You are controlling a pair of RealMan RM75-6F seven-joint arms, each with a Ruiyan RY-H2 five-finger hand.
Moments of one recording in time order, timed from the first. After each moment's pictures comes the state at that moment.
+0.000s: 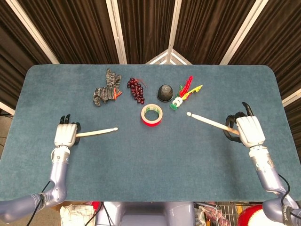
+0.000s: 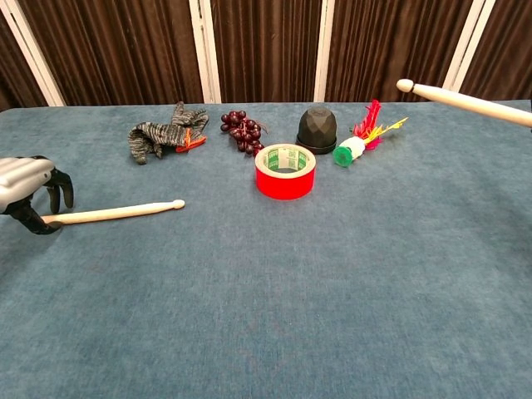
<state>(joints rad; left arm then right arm) -0.59 -1.69 -0.18 -1.25 0.77 1.13 0.69 0.45 -1.26 0.17 -1.39 -1.39 1.21 0.07</state>
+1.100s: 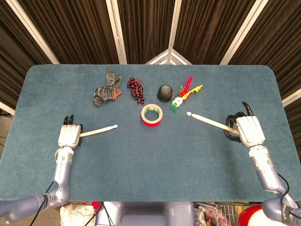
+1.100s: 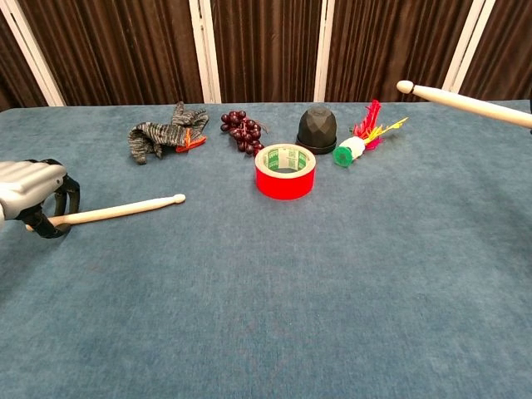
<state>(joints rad) -0.60 -1.72 -0.18 -1.24 0.76 1.15 0.76 0.45 -1.27 0.17 -1.37 -1.40 1.21 0.07</state>
